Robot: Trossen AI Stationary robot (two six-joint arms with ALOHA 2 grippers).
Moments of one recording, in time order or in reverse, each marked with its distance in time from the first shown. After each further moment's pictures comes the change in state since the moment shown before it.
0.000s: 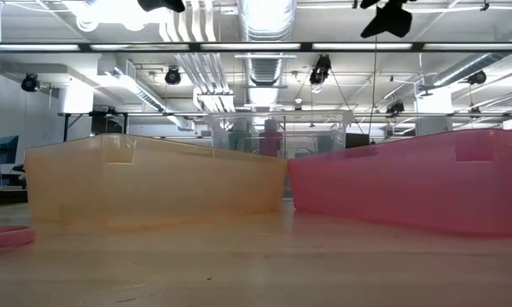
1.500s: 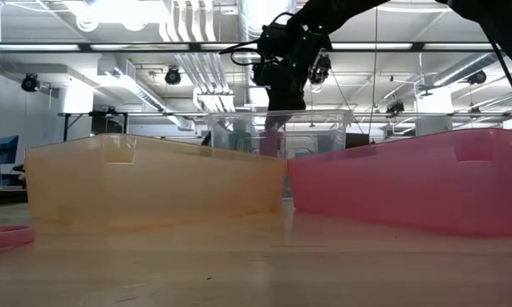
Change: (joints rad) left arm 0.084 -0.061 0.212 0.018 -0.536 0.005; right arm -0.116 0.906 0.498 0.060 0.090 -0.335
